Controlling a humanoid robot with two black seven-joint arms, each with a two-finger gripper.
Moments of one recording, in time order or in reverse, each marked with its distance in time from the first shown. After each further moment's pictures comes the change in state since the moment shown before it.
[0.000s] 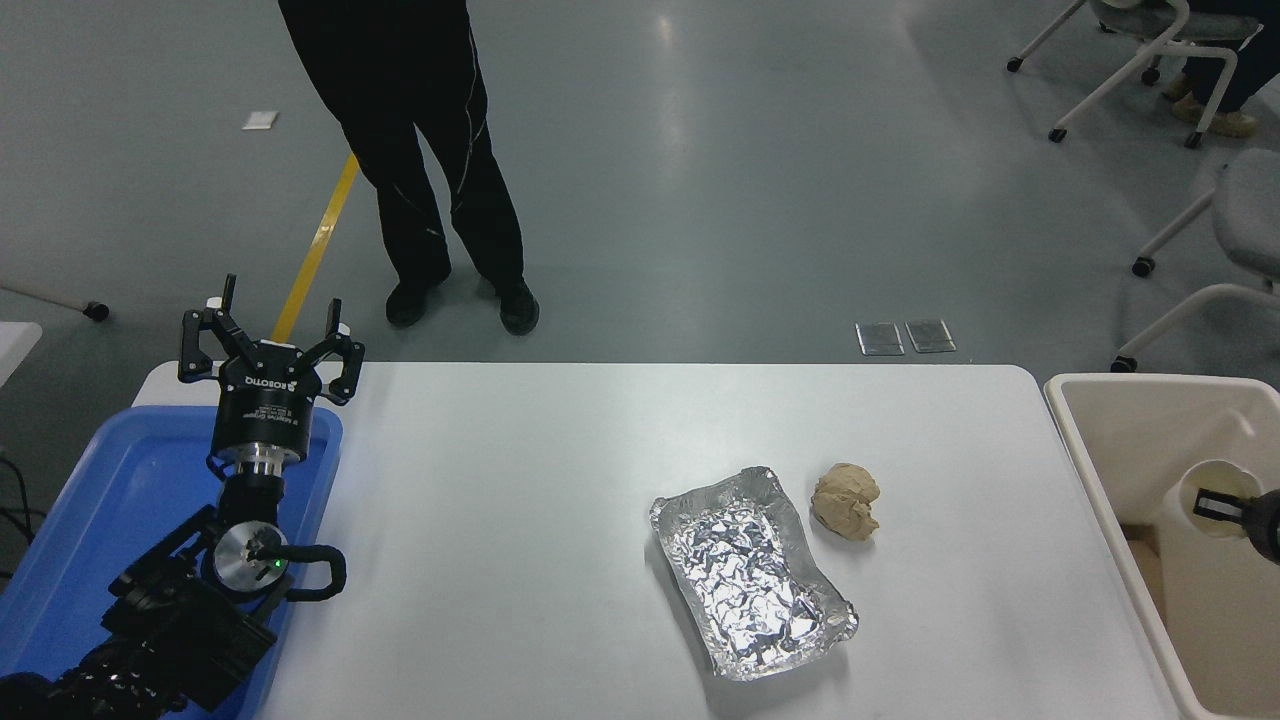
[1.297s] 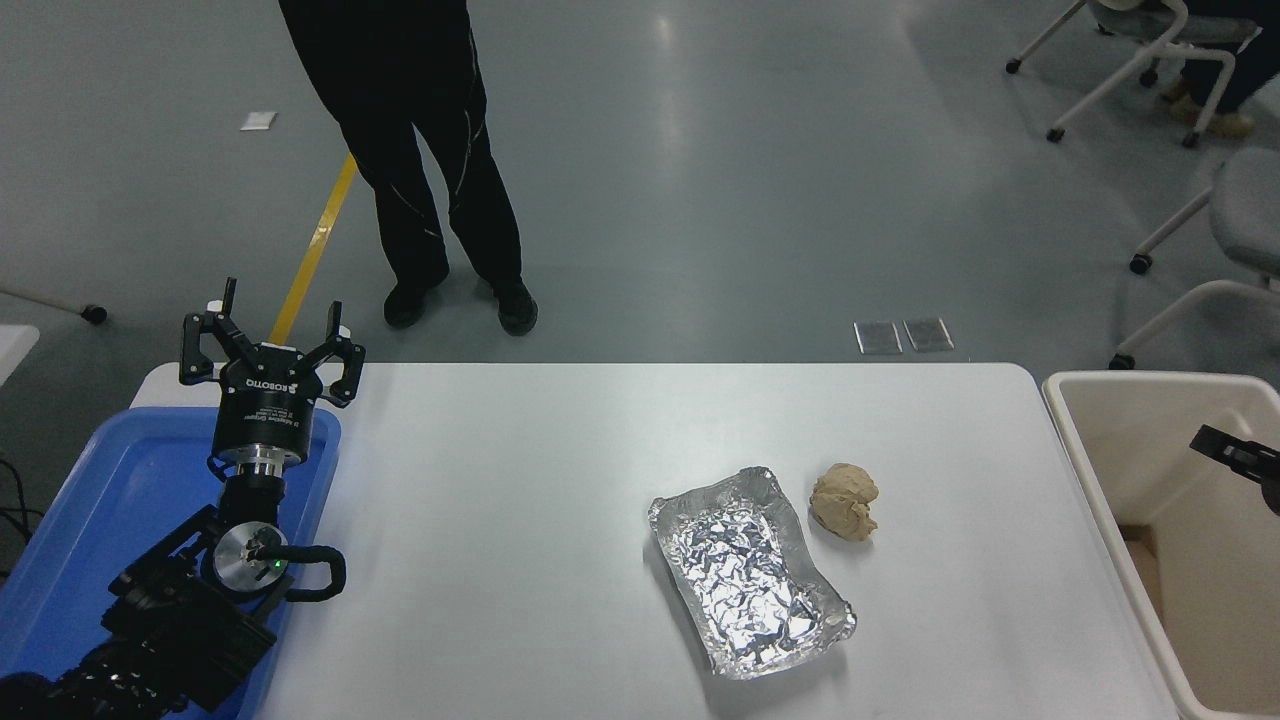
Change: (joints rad) left arm 0.001 -0.002 0.000 0.000 0.001 0.000 0.000; right arm 0.435 -0.104 -0.011 0.323 0.076 0.106 0.051
